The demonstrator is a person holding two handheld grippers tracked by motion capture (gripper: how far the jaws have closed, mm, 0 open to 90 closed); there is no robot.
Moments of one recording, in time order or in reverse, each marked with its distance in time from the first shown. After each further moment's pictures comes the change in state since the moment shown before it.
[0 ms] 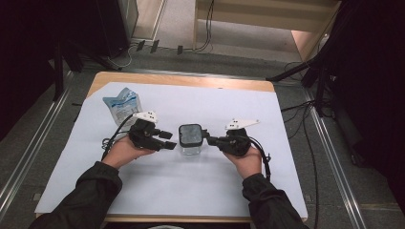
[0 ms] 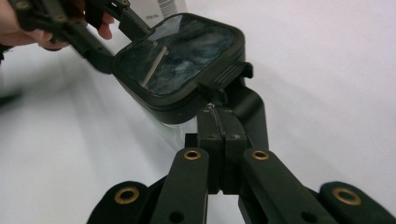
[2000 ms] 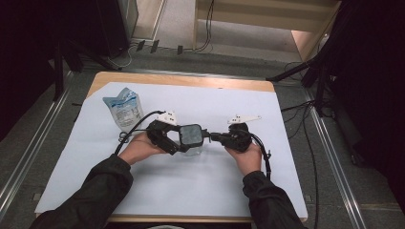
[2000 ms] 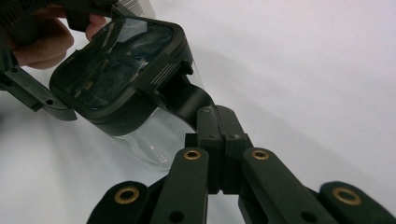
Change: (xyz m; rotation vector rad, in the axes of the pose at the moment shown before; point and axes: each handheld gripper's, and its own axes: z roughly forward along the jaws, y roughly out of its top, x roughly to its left) left arm -0.010 0.027 0.041 0.051 0.034 0.166; right arm -0.020 0.001 0.008 0.016 -0.048 0.087
